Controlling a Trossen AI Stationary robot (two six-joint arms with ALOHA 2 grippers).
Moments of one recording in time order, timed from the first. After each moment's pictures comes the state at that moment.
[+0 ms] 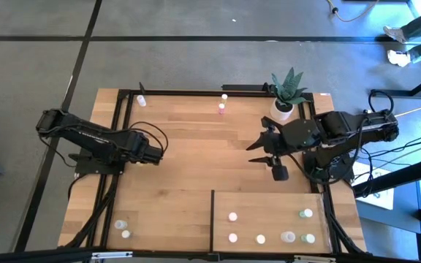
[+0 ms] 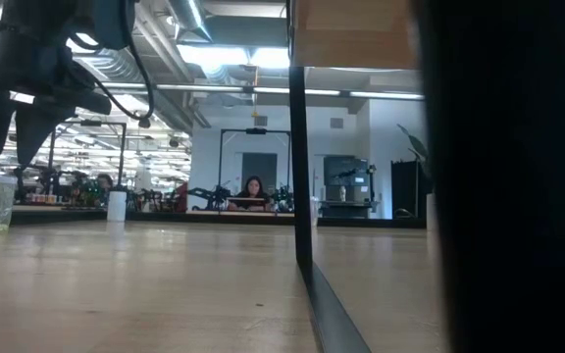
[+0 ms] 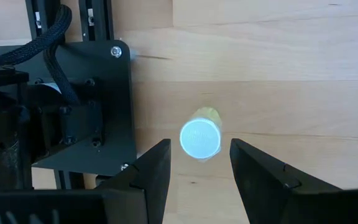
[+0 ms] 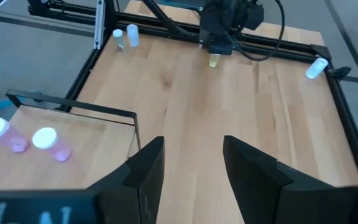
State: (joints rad) left arm -0.15 1.22 0.81 -1.34 -0.12 -1.75; right arm 0.27 1.27 1.51 -0.86 0.12 0.01
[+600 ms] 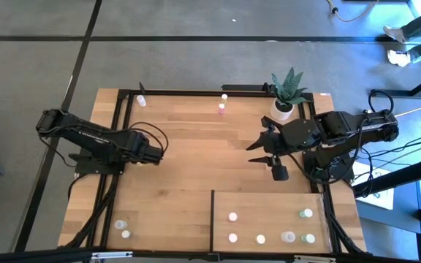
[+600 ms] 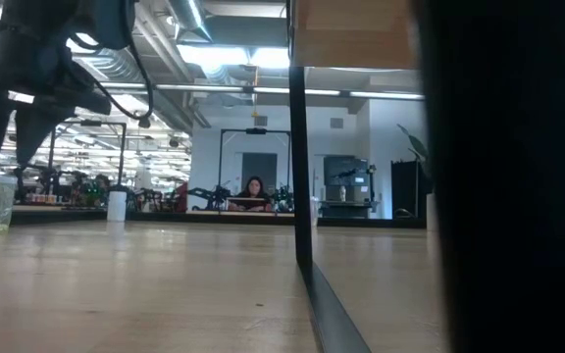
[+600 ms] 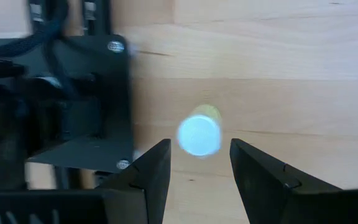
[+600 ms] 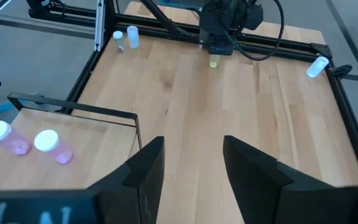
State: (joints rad) left arm -0.16 1.22 0.81 -1.34 -0.11 -1.77; right arm 0.27 1.27 1.51 -0.86 0.12 0.02
